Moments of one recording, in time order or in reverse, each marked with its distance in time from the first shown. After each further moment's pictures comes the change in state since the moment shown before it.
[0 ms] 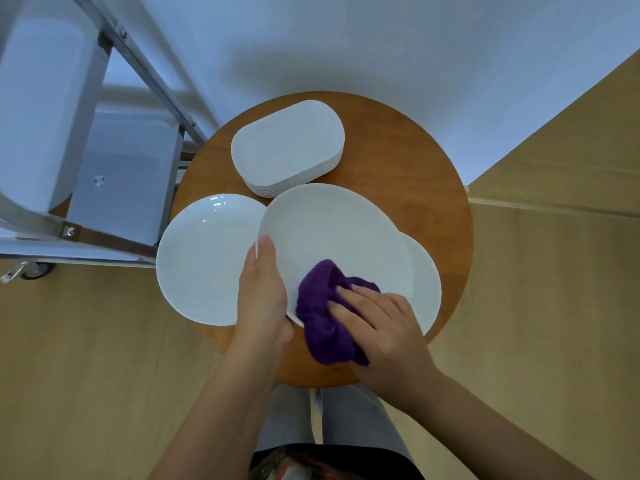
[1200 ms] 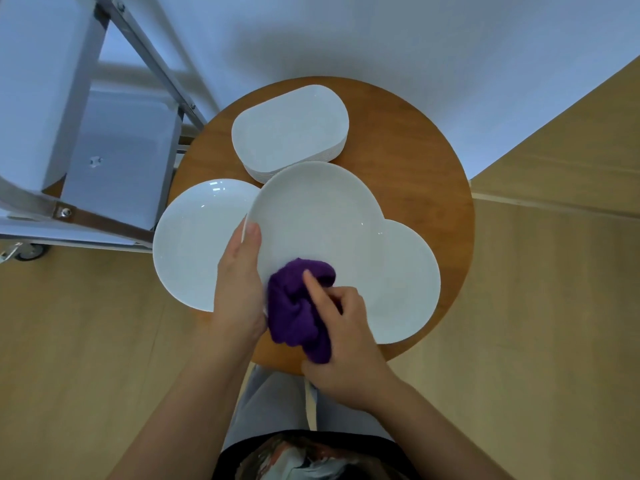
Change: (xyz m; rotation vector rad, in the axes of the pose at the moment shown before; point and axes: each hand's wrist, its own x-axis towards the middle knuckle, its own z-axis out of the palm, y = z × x) left_hand 0.007 0.004 -0.023 0.040 -0.181 0.207; right_hand 0.000 -0.029 0.027 0.519 -0.309 0.406
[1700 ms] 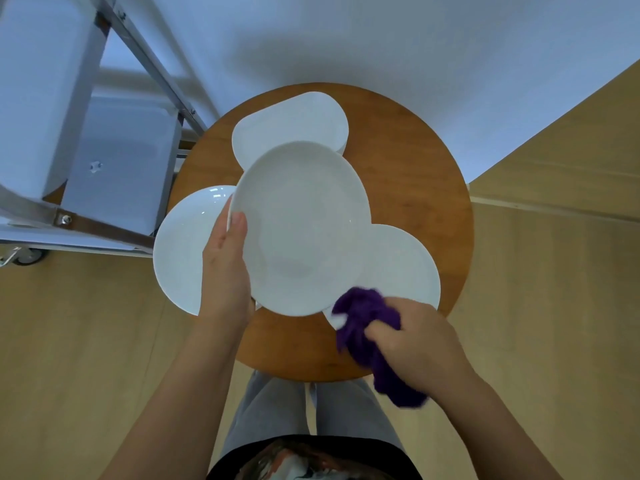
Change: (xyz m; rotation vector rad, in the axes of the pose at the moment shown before) left_hand 0.010 0.022 0.000 0.095 0.029 0.115; right_hand -0.001 -0.005 -0.075 -0.067 -0.004 0.398
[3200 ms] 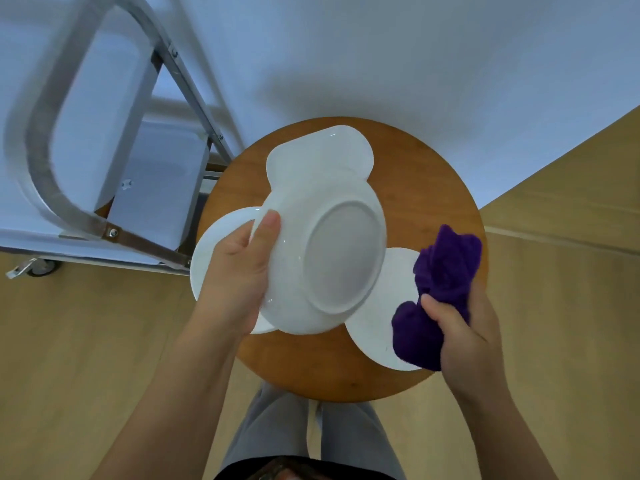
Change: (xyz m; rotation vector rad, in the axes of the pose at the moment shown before) left_hand -0.001 0.046 -0.042 0.061 -0.243 0.010; right_hand -0.010 -0.043 0.000 0.758 0.429 -0.070
